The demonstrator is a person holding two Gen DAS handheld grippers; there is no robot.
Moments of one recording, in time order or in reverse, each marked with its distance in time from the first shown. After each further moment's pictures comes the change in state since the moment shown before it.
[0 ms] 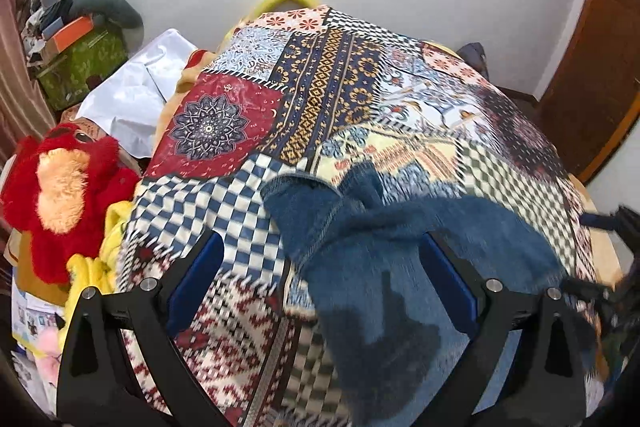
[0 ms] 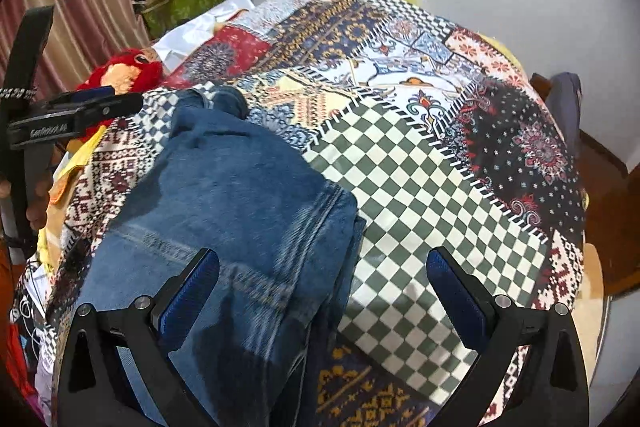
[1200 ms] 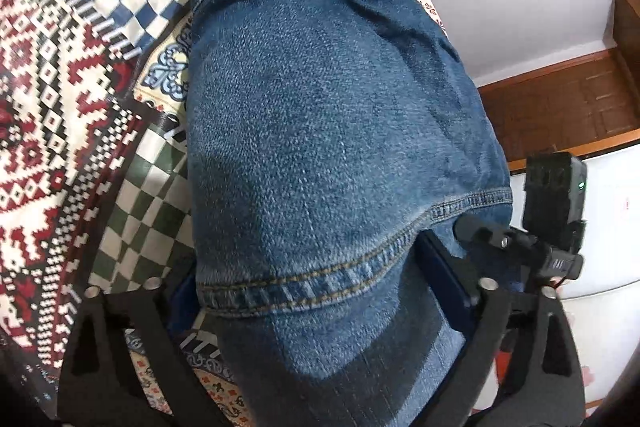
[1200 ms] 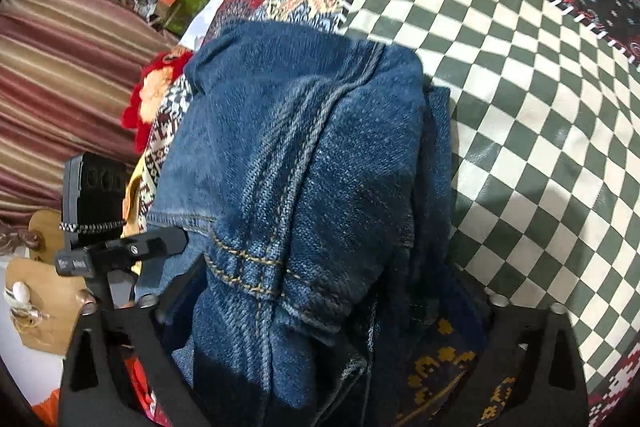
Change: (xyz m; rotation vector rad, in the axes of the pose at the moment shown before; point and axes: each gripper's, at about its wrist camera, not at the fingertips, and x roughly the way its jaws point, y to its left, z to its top) left arm 0.084 -0.009 -0.099 -0.405 0.361 -0.514; right arm 0.091 -0.014 -0.033 0.338 0.222 0.420
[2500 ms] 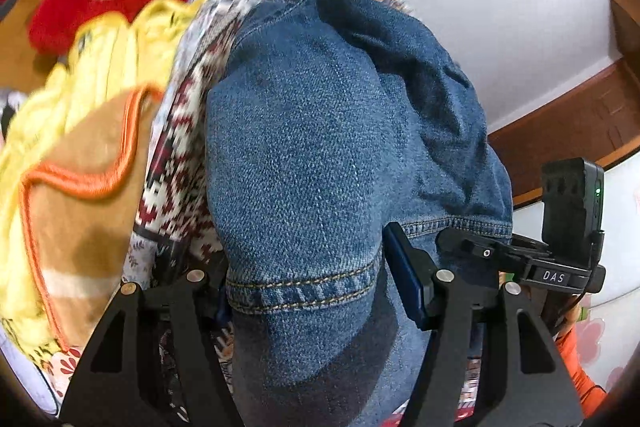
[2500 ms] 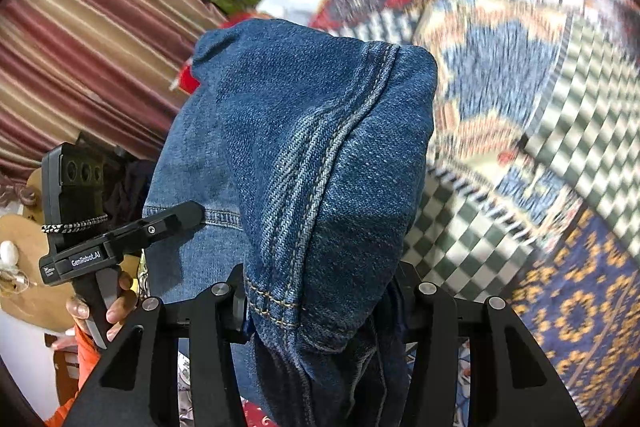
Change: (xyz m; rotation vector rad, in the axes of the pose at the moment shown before) left arm -0.170 0.066 -0.059 0.004 -0.196 0.132; right arm 0.050 0.185 -0.046 -0.149 0.024 -0.011
